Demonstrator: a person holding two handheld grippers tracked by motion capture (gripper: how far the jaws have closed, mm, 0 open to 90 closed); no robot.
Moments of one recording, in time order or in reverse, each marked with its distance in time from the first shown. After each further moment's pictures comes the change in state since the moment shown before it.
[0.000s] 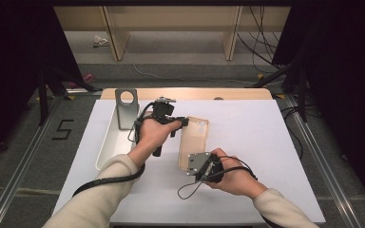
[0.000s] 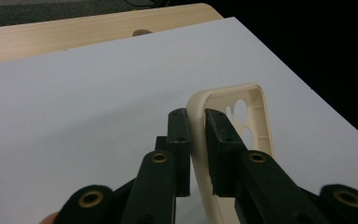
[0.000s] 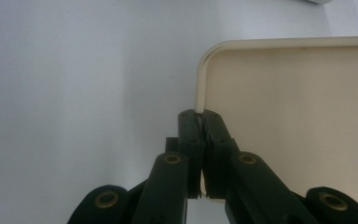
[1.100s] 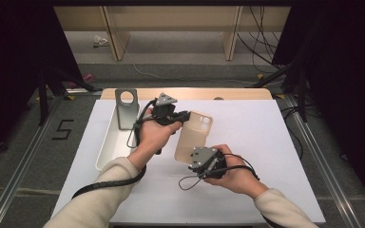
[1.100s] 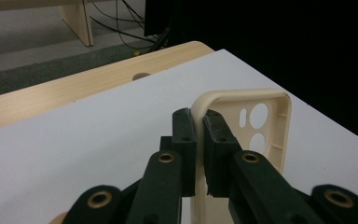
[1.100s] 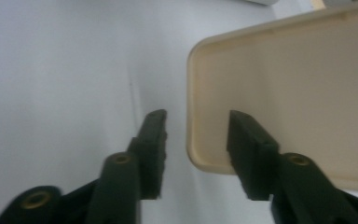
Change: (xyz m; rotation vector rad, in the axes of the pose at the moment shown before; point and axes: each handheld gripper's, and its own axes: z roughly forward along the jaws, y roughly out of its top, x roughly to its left) left arm -0.011 0.002 -0.015 -0.159 0.020 0.147; right arm -0.010 -0.010 -0.002 -0.055 -0.118 0.094
